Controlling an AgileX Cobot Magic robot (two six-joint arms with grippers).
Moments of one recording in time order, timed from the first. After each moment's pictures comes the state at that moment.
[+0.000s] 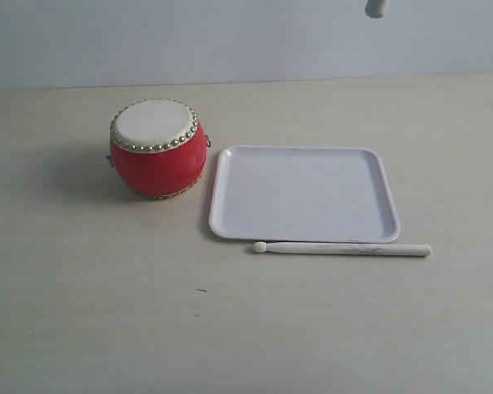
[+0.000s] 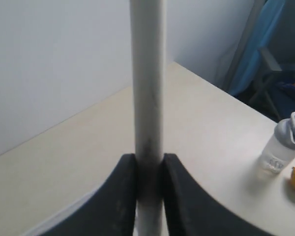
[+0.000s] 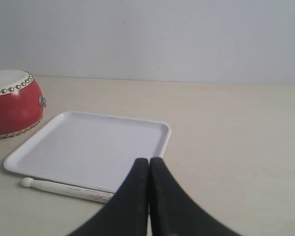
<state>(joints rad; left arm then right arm) -1.08 1.78 -2.07 0.32 0.85 -0.44 0.11 0.01 0.00 0.03 0.29 0.01</state>
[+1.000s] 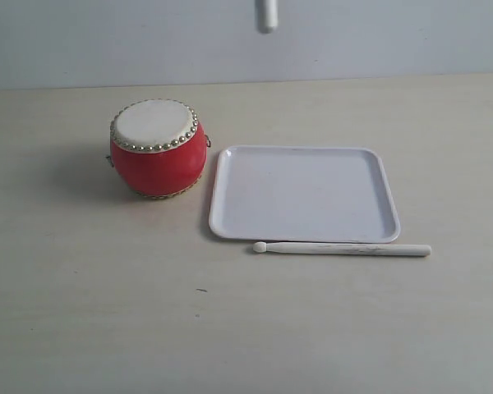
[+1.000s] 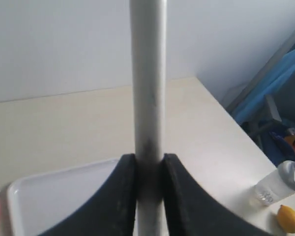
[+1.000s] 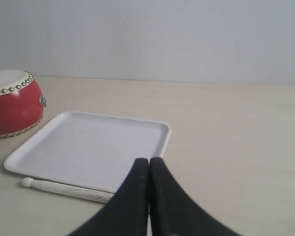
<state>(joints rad) -0.86 1.44 -1.55 0.19 0.63 -0.65 0.11 0.01 0.00 0.03 0.29 0.01</state>
